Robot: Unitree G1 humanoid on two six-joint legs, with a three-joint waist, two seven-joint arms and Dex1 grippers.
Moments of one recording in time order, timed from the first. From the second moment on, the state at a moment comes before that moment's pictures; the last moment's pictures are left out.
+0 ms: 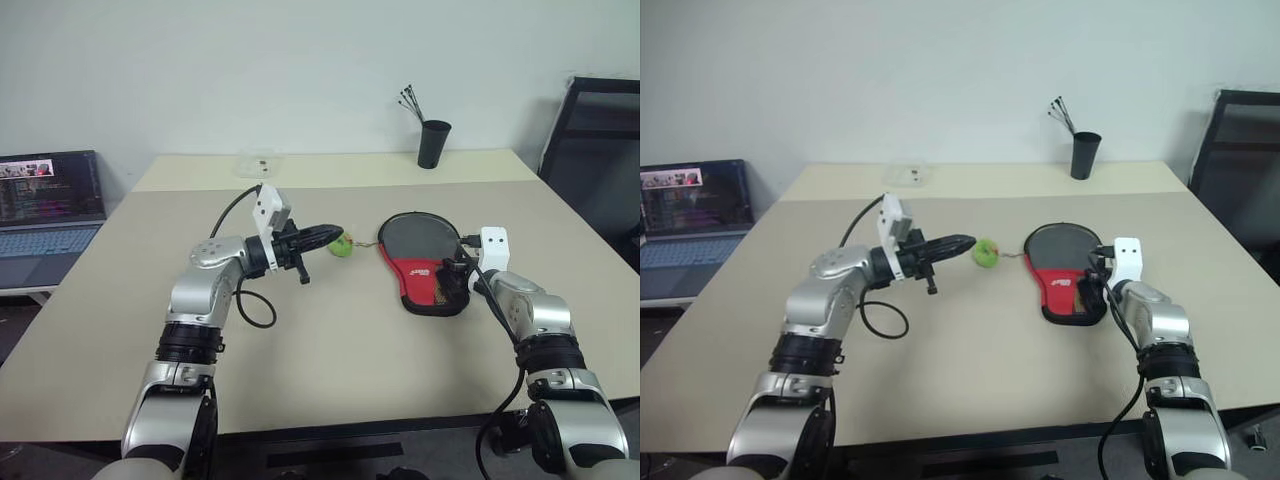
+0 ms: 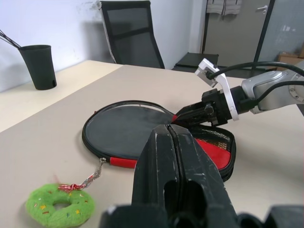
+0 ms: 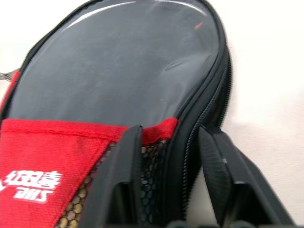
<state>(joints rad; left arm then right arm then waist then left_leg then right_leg) -0.80 0.40 0.05 0.28 -0.33 0.32 -1.07 -0.75 -0.39 -0.17 0.52 0.25 0.59 0.28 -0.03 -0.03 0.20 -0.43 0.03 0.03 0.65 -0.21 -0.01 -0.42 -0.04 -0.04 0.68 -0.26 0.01</state>
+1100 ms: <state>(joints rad) -0.78 0.42 0.03 0.27 -0.34 0.33 -1.06 -0.80 -0.45 -0.12 0.68 0.20 0.57 0.50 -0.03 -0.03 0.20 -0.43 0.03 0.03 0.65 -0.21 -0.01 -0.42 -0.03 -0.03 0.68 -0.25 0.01</state>
